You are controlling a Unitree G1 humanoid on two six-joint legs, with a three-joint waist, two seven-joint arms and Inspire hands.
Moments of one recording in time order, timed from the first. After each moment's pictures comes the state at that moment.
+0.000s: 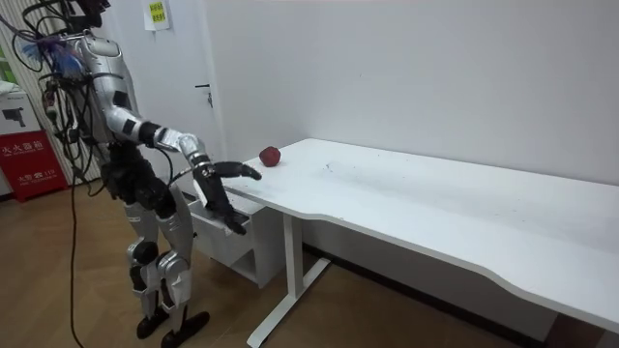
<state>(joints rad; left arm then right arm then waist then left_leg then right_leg) 0.30 0.24 0.36 1.02 0.27 0.02 0.15 0.13 -0.30 -0.77 0.46 1.22 -0.20 -0.76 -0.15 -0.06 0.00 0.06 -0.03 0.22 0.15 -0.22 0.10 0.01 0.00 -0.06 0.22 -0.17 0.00</state>
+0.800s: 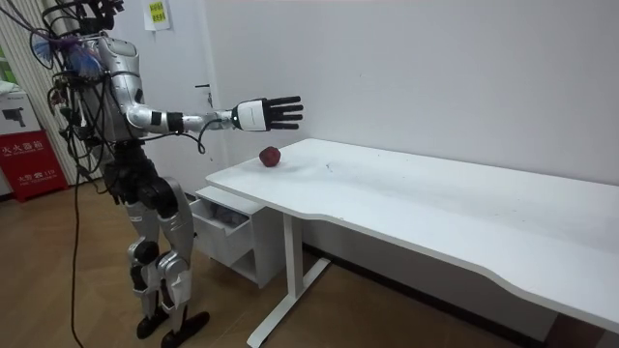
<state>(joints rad) 0.28 0.23 0.21 1.04 0.27 0.00 0.16 0.12 -0.34 -0.44 0.15 0.28 -0.18 -0.74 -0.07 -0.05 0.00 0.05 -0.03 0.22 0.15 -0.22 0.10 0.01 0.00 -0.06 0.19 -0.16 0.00</state>
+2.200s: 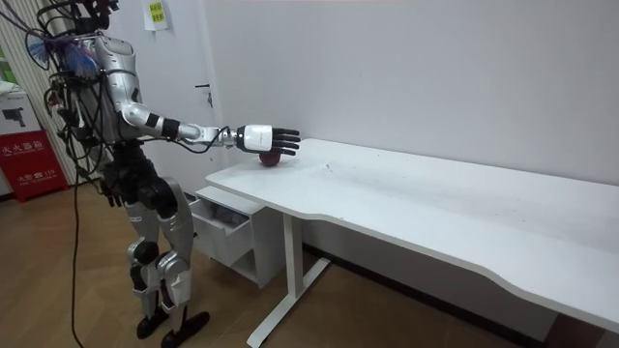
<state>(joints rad) 0.27 0.25 0.20 1.08 0.27 -0.01 0.16 0.17 -0.35 -0.31 0.40 0.03 -0.15 -0.34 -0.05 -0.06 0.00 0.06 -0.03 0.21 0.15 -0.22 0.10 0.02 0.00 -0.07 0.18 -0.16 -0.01</state>
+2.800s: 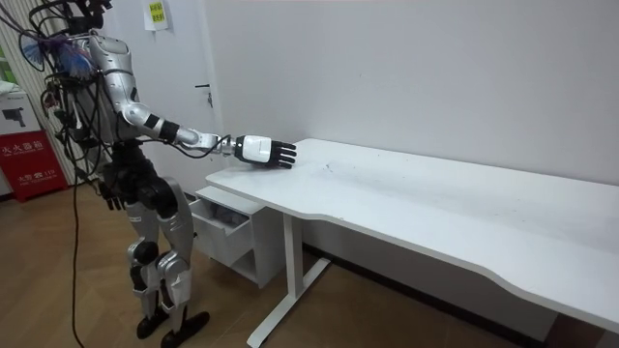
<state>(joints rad) 0.28 0.25 0.18 1.12 0.27 -0.01 0.13 0.14 -0.35 -0.30 0.58 0.01 -0.19 -0.26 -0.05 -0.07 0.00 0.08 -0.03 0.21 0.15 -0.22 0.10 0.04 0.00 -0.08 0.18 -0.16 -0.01</state>
